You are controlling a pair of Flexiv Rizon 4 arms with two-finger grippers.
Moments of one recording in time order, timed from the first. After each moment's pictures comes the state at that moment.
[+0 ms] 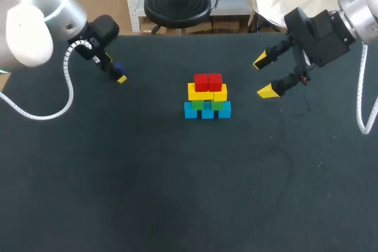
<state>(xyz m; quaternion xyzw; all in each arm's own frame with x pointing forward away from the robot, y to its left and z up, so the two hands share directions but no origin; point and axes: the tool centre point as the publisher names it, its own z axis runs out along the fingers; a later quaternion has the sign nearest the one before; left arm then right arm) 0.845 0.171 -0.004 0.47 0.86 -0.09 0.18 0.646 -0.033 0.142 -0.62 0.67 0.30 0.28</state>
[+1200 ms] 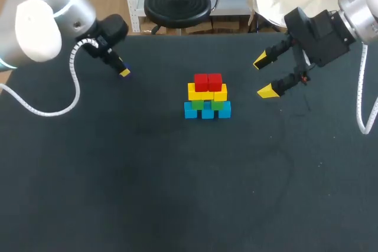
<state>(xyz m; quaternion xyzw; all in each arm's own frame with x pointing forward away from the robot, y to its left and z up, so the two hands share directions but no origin) 0.845 0.145 0.005 0.51 0.83 -0.11 0.18 0.646 -0.033 0.142 -0.62 0.67 0.30 0.28</state>
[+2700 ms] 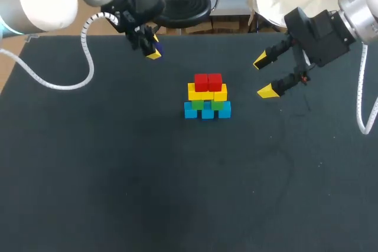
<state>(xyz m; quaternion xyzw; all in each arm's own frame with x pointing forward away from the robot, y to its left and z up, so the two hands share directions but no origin) 0.781 0.046 0.117 0.66 0.72 -0.09 0.19 0.646 -0.033 0.142 -0.62 0.67 0.30 0.28</state>
